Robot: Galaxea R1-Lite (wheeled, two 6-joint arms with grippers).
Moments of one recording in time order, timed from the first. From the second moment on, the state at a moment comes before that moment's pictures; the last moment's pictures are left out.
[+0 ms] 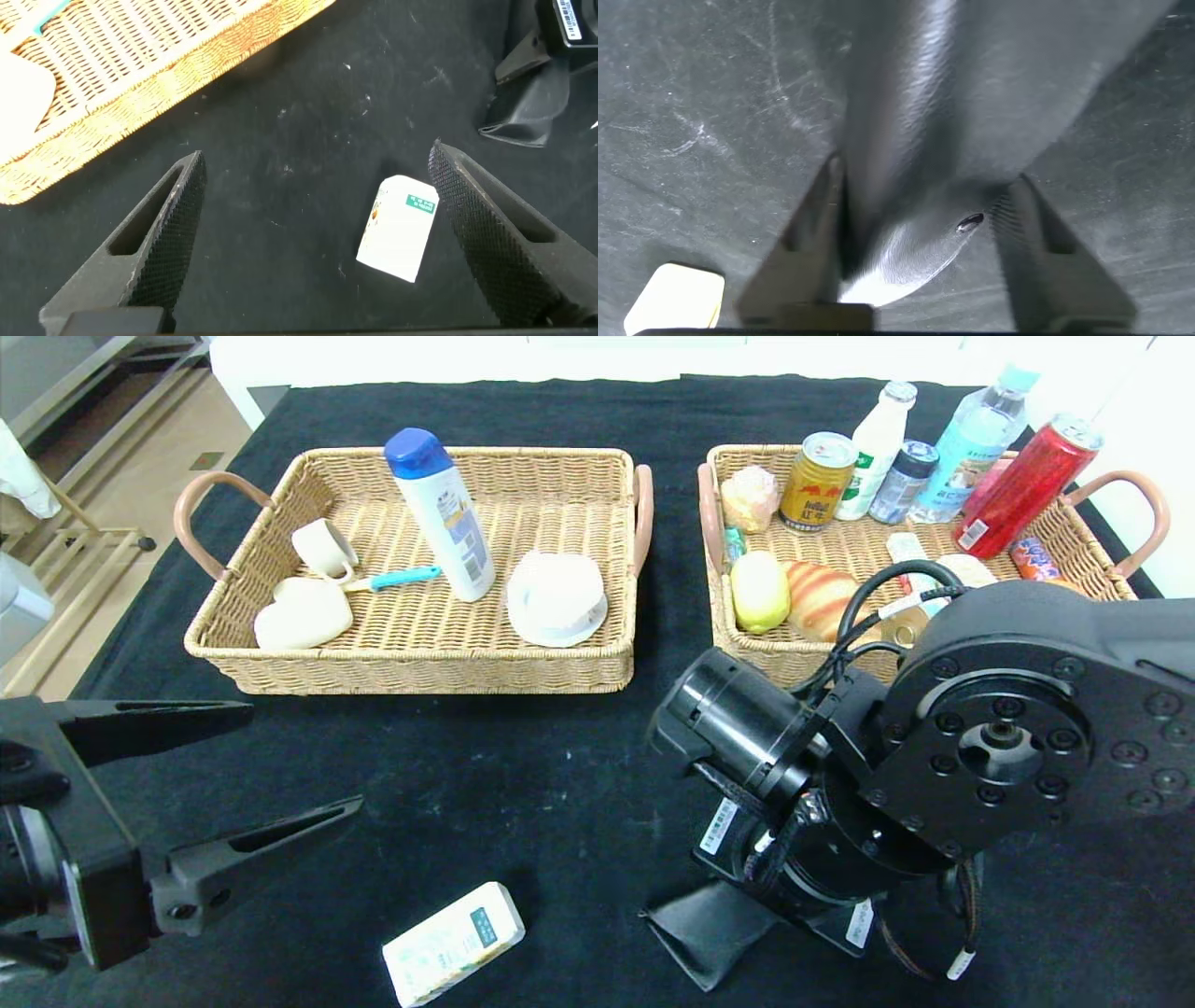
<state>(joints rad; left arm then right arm) -0.44 1.03 -0.85 0.10 -0.05 0.24 0.90 1.98 -1.69 0.92 -0.27 1.42</state>
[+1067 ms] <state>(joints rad) -0.45 1.03 -0.85 0.11 -0.05 0.24 0.92 1.95 -1.70 0.92 -0.34 1.37</state>
